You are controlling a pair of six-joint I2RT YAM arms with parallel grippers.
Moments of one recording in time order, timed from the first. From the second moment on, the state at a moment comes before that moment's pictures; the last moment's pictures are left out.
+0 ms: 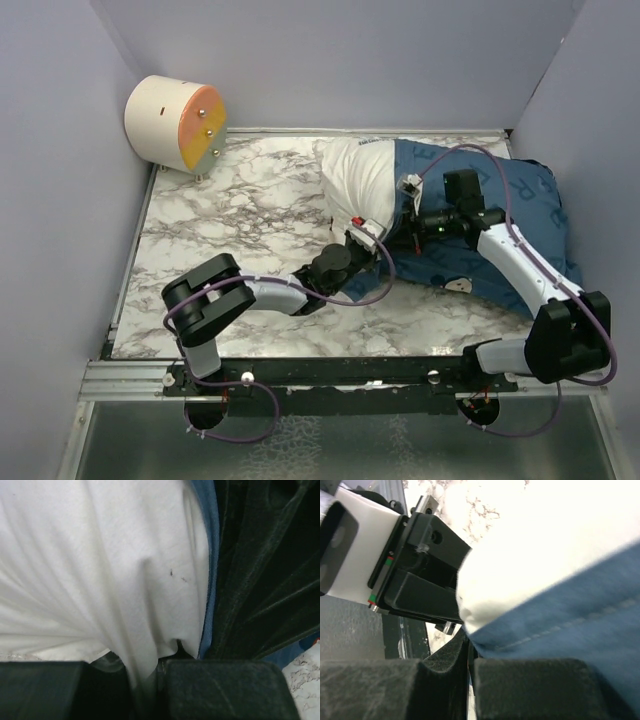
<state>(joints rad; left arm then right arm) -1.05 1.78 0.81 0.93 -0.25 -0.05 0.22 1.33 0.96 -0.44 -1.10 -0.27</state>
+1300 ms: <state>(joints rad) -1.37 1.33 0.51 0.77 -0.65 0.03 0.56 1.27 1.12 -0.77 -1.04 -0.50</state>
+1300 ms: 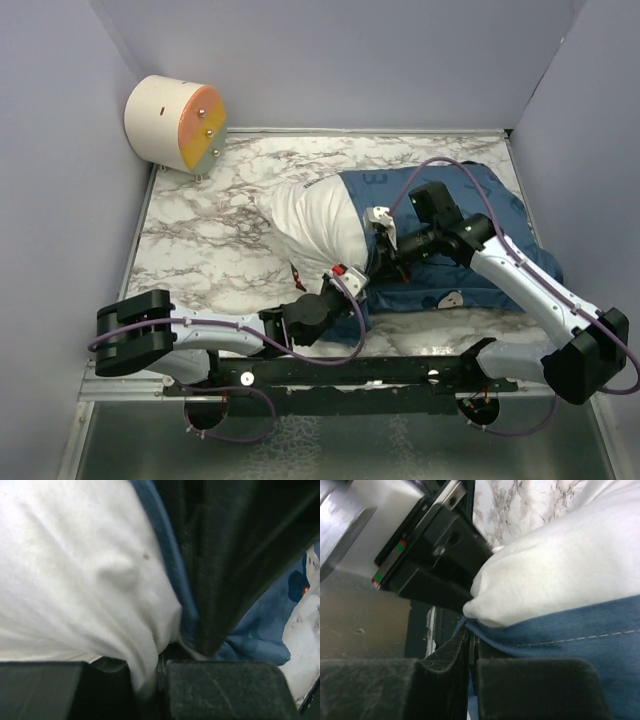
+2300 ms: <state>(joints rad) -1.12 0.86 0.83 -0.17 -0.13 -0.36 0.15 0.96 1.09 -0.77 -0.56 -0.59</state>
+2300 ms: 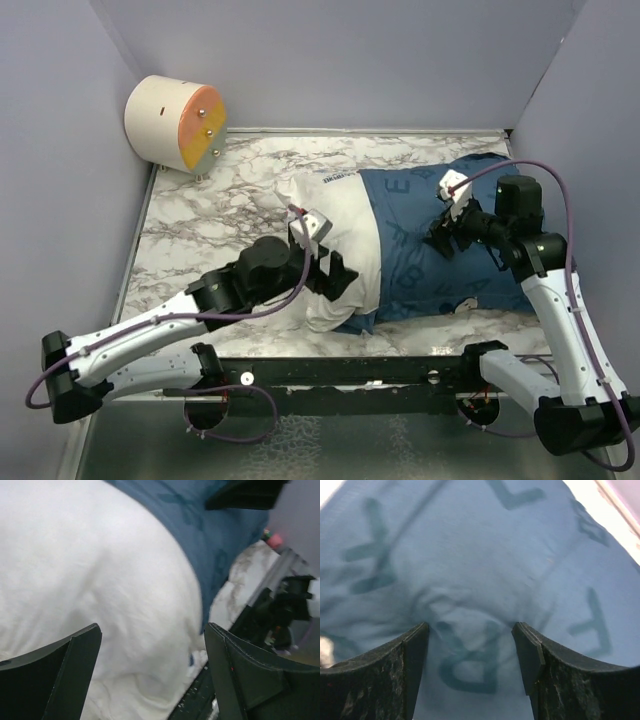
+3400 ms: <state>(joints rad) -0.95 1.55 0.90 0.35 0.41 -0.54 0.27 1.62 1.56 -0.60 -0.50 -0.62</state>
